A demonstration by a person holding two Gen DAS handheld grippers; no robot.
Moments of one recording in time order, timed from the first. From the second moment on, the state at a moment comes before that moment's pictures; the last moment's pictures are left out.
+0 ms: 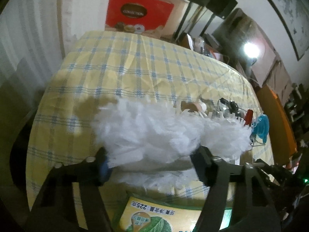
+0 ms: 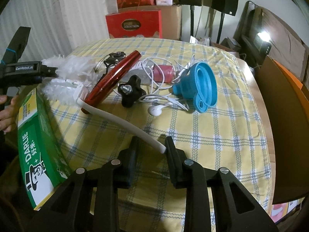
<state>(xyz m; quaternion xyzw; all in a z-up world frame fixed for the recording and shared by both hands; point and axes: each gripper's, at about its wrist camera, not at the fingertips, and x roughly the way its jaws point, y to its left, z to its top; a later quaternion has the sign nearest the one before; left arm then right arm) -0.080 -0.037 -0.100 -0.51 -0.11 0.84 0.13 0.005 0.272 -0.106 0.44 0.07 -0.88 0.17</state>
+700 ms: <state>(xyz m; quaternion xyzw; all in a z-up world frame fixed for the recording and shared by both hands) -0.069 -0.046 -0.065 -0.48 -0.09 0.87 0.10 0.005 0.273 -0.093 0.43 0.04 -0.89 0.17</state>
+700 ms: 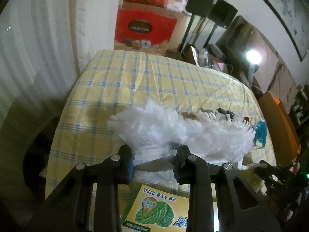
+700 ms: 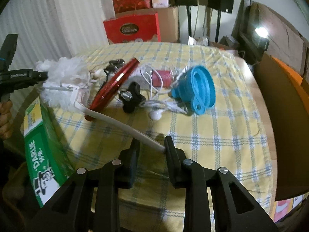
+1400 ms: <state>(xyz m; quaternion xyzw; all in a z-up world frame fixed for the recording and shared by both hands) -0.040 -0.012 -0.001 -0.42 -0.04 0.90 0.11 0.026 0.294 -0.028 0.36 0.07 -0.92 0.15</state>
